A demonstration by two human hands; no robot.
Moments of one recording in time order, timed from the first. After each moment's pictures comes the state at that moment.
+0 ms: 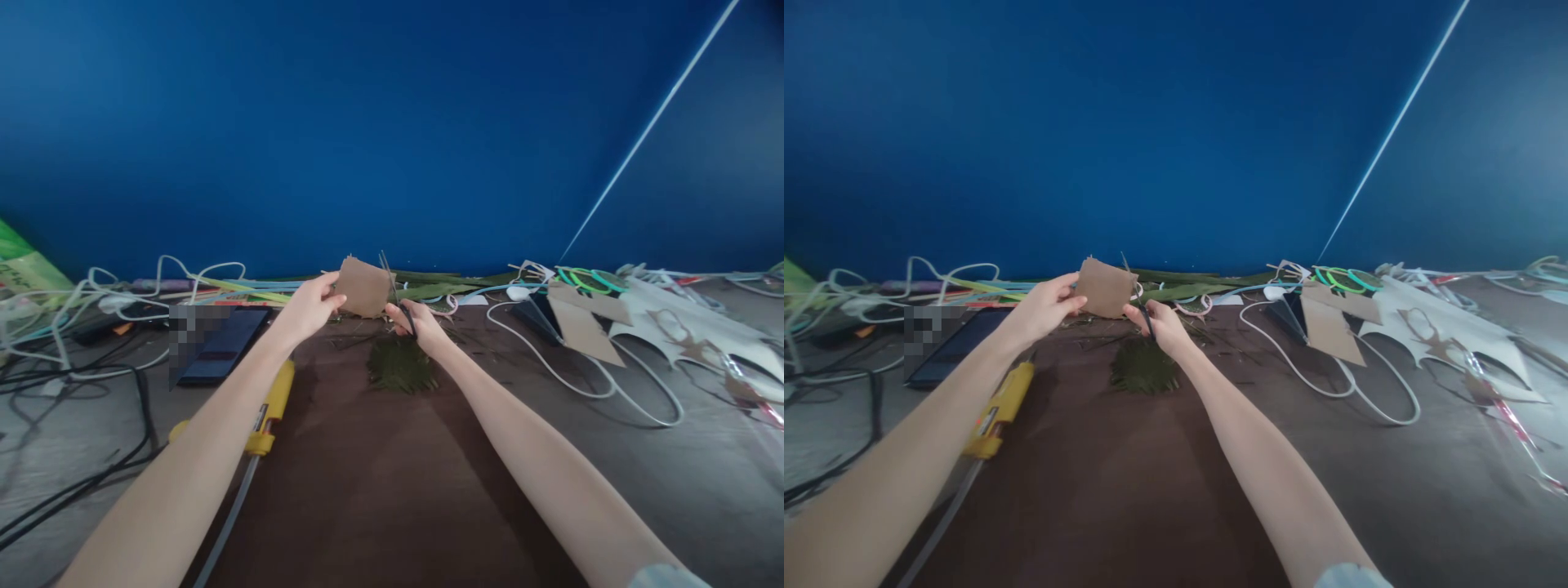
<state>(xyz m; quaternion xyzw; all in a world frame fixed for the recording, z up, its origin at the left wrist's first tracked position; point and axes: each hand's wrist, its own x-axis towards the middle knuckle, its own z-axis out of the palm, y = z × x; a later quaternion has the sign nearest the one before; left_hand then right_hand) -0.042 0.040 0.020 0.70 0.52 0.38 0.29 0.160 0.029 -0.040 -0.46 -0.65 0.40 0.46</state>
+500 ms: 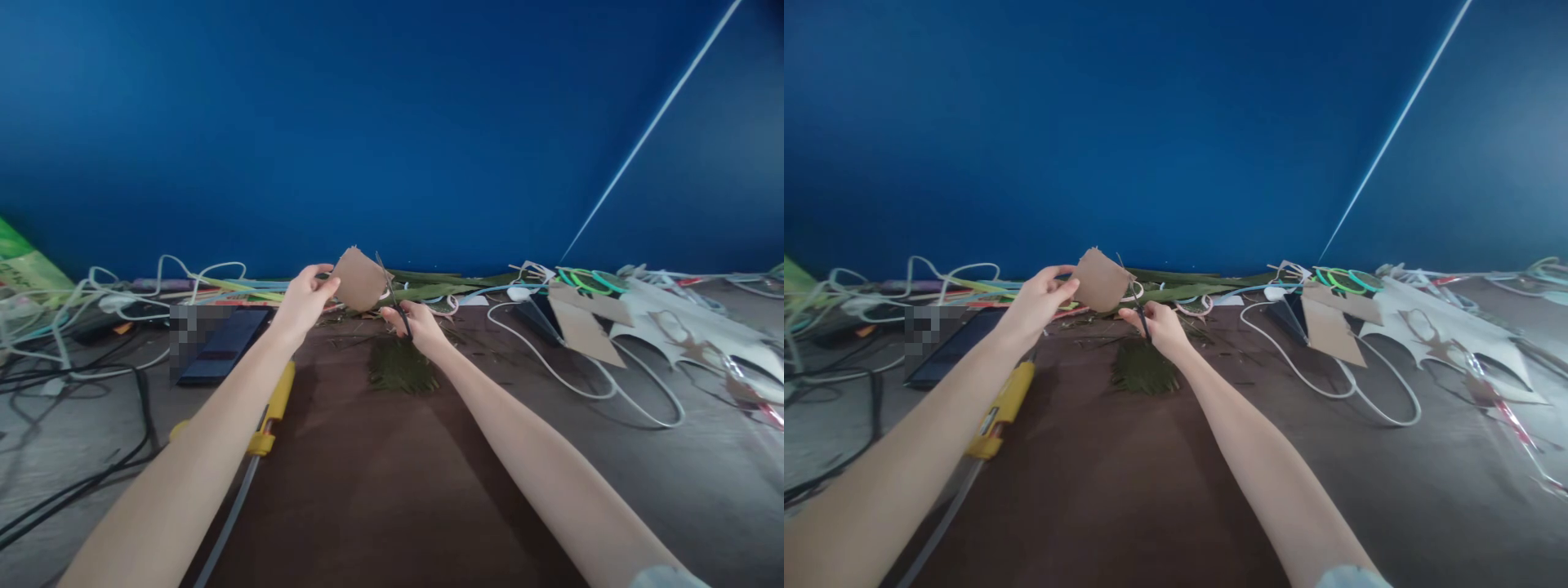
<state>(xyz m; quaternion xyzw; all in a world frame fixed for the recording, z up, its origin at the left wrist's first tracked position) -0.038 0.037 0.023 0.62 0.55 0.47 0.31 0.158 0.031 -0.043 -0.50 -0.65 0.35 0.45</state>
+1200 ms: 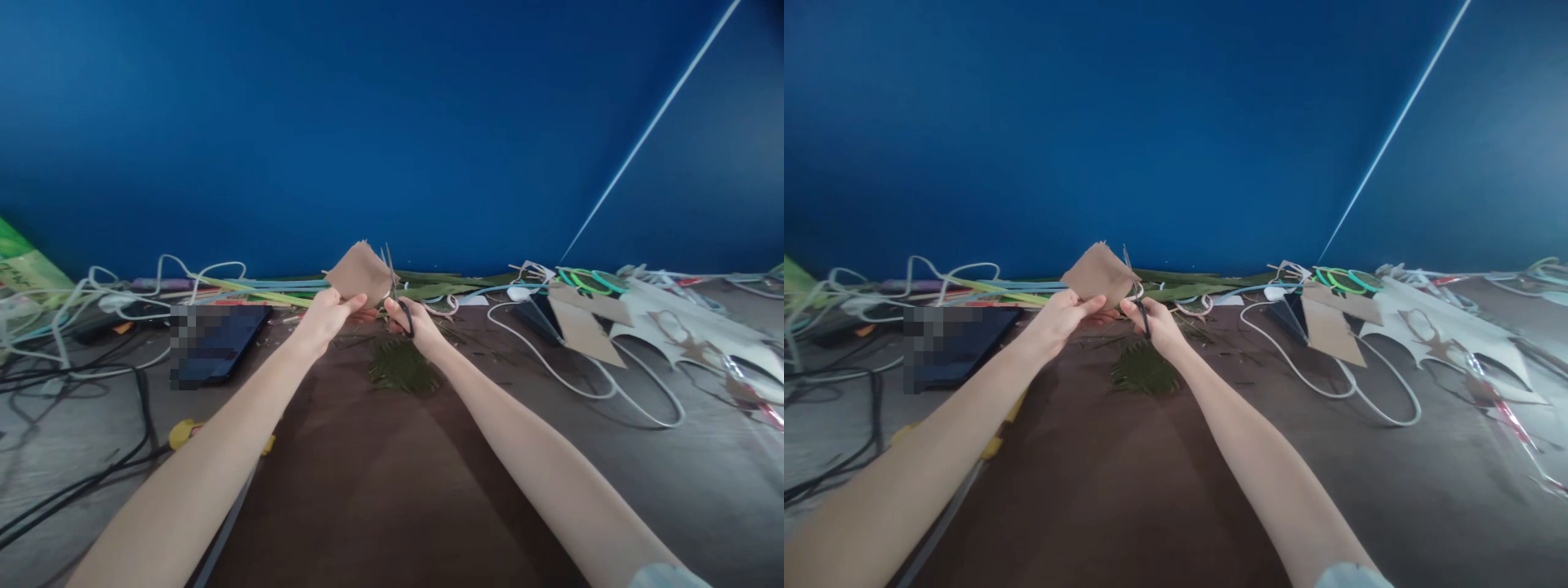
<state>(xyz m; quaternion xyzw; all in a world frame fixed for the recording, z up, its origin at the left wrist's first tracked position) -0.009 0.024 0.013 0.55 0.48 0.45 0.52 0.147 0.025 -0.032 -0.41 -0.63 0.42 0.50</state>
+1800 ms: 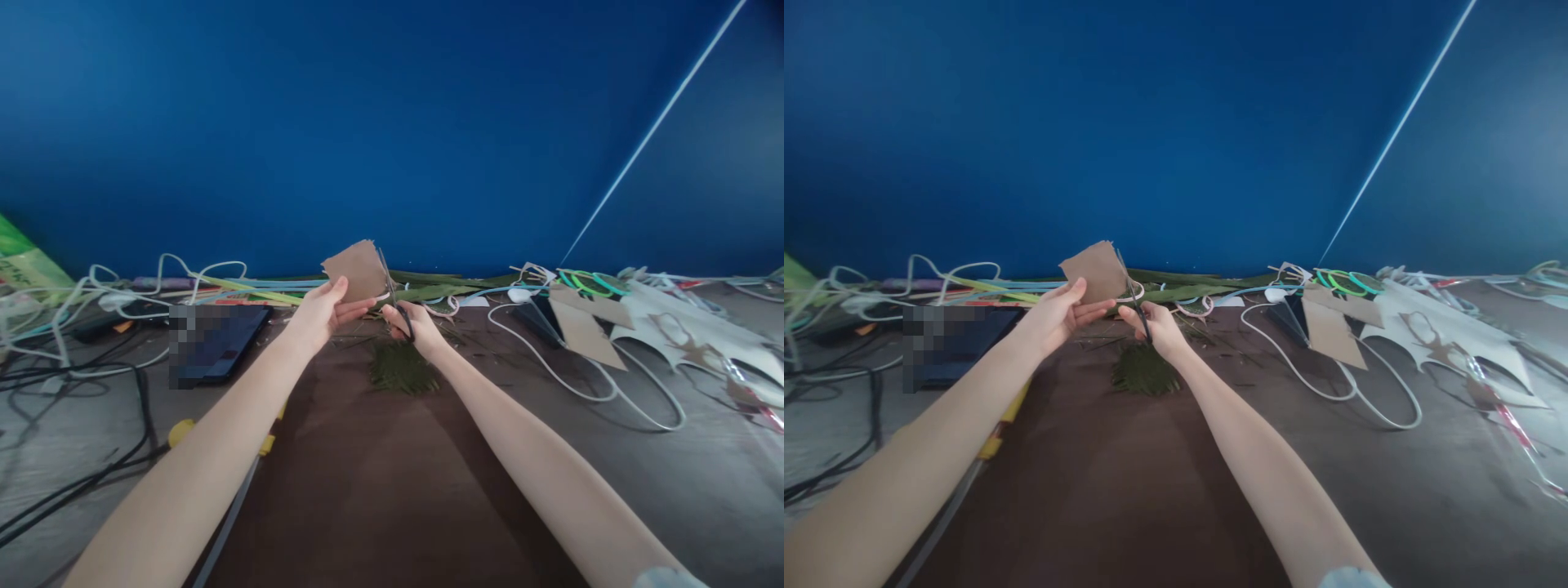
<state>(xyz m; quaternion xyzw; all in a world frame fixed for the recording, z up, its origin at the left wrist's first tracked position) -0.016 0.029 0.015 0.44 0.41 0.53 0.60 0.151 0.027 -0.039 -0.42 -0.64 0.43 0.48</state>
